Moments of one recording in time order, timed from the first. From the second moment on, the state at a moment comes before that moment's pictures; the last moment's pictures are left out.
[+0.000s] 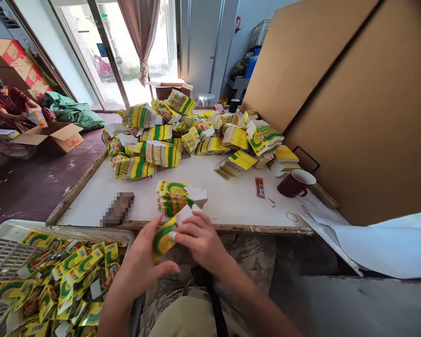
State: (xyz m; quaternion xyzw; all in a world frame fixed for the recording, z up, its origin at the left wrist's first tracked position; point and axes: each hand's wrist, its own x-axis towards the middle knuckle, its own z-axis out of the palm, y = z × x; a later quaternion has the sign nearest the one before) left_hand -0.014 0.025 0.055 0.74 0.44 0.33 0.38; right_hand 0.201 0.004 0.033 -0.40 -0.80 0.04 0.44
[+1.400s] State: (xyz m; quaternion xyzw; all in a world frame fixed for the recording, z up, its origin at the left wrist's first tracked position) left_hand -0.001 0.028 0.034 0.85 0.42 0.28 0.15; right_hand 0.201 -0.003 0.010 -0.40 -0.76 0.25 0.44
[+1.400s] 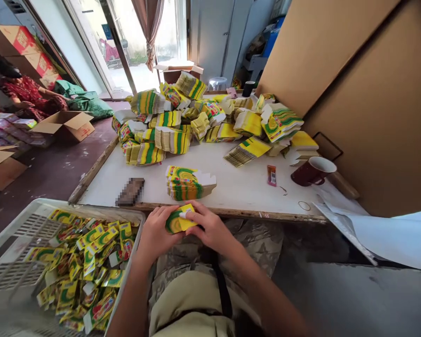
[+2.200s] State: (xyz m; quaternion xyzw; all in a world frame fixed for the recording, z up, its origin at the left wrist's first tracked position) left_hand -0.170 0.035 0.047 0.67 0.71 0.20 0.05; right_hand 0.220 0.092 0.016 -0.65 -0.67 0.11 0.35
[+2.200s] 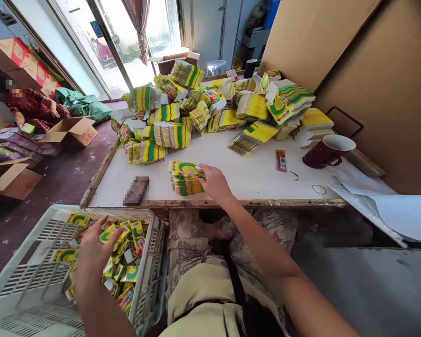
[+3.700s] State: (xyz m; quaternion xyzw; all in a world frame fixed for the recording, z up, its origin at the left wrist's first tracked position) left_hand -0.004 0.028 0.052 0.79 0.46 0.25 0.31; right_hand 0.194 0.004 0.023 -0.39 -0.77 0.14 0.48
